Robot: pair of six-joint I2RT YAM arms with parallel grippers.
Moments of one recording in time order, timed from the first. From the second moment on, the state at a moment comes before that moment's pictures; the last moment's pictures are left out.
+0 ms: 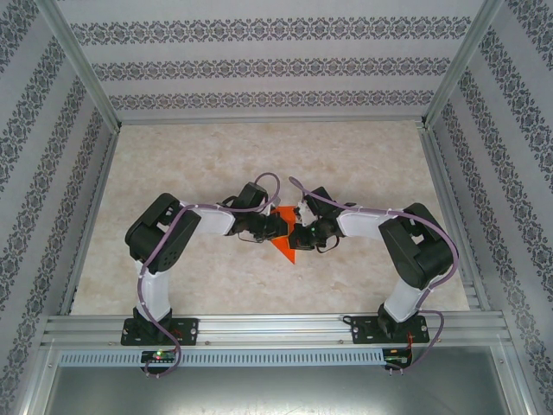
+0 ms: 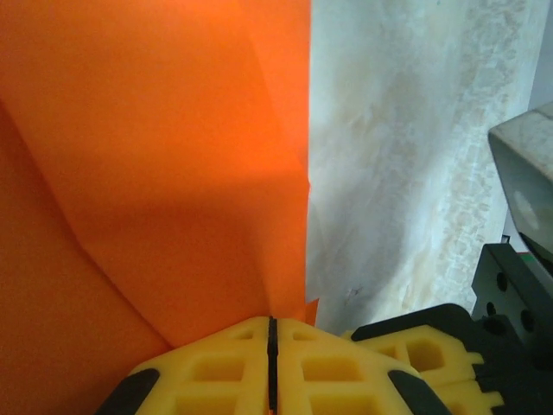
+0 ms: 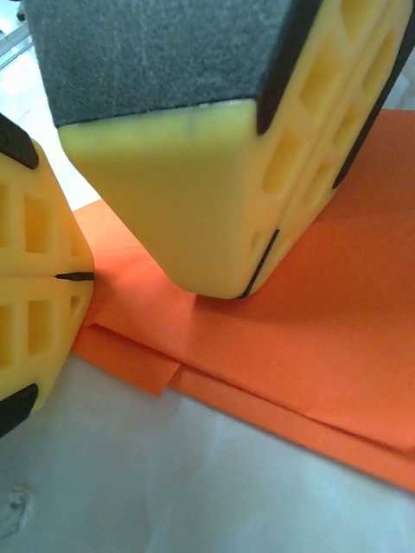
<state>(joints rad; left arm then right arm) -0.59 1.96 0.99 0.08 0.61 -0.80 0.55 1.73 0.83 -0.30 -0.54 0.49</state>
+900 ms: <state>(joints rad) -0.44 2.10 1.25 -0.09 0.59 -0.68 0.55 1.73 0.84 -0.32 -0.52 0.47</state>
